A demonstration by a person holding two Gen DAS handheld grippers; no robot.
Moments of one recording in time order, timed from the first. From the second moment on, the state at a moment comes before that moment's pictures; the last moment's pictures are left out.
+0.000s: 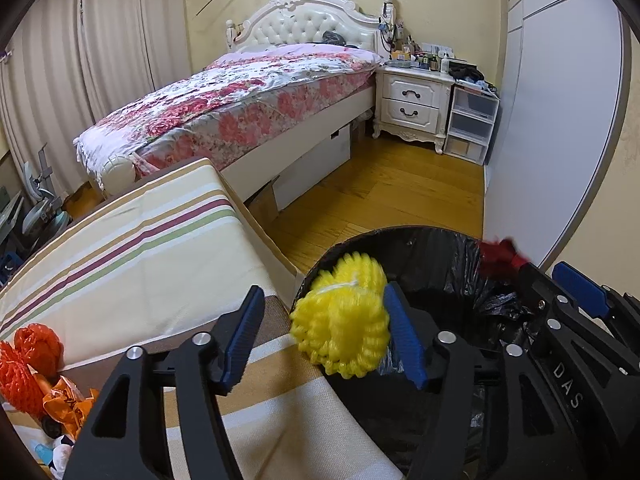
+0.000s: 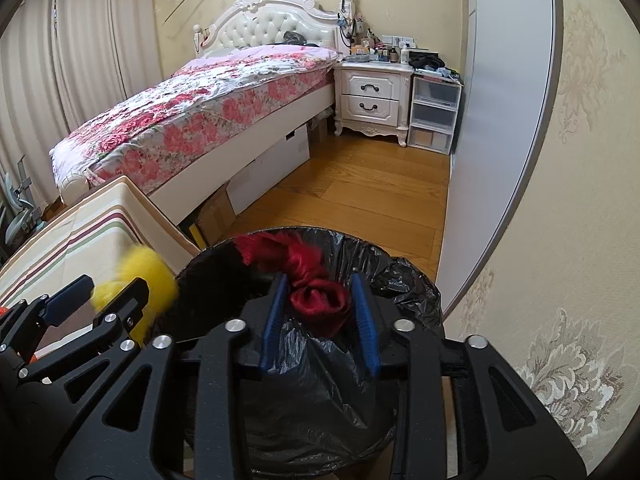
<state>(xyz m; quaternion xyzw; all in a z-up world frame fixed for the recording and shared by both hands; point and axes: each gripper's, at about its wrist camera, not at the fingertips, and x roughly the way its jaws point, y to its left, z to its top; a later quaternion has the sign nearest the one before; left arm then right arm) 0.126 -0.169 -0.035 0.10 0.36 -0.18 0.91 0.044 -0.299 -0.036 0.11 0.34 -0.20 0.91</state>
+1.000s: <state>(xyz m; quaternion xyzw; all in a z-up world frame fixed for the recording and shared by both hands) 0.113 -0.133 -0.025 0.09 0.36 -0.15 0.92 0.025 -0.285 -0.020 0.10 0.33 -0.21 0.92</state>
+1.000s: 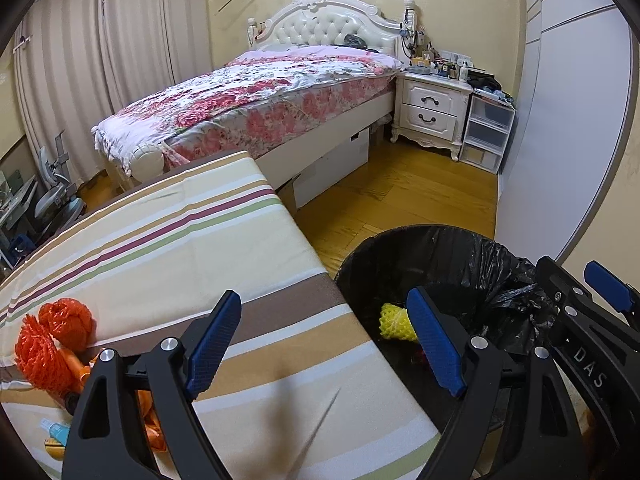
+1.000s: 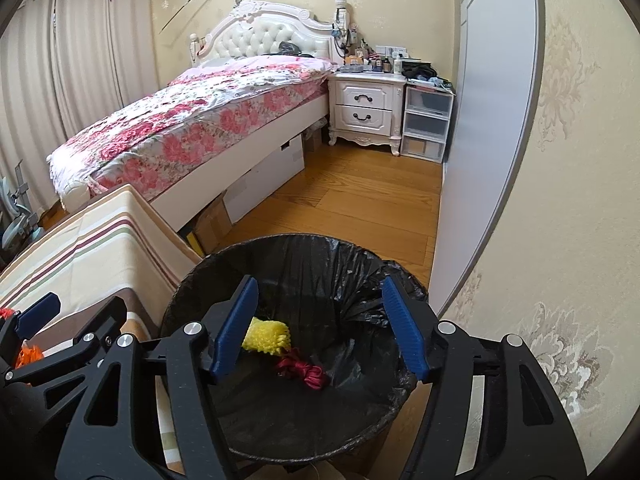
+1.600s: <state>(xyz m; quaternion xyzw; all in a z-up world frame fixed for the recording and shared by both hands) 0.080 -0.025 -0.009 0.04 0.36 -0.05 0.93 0.023 -0.194 -0.010 0.07 0.34 -0.10 0.93</state>
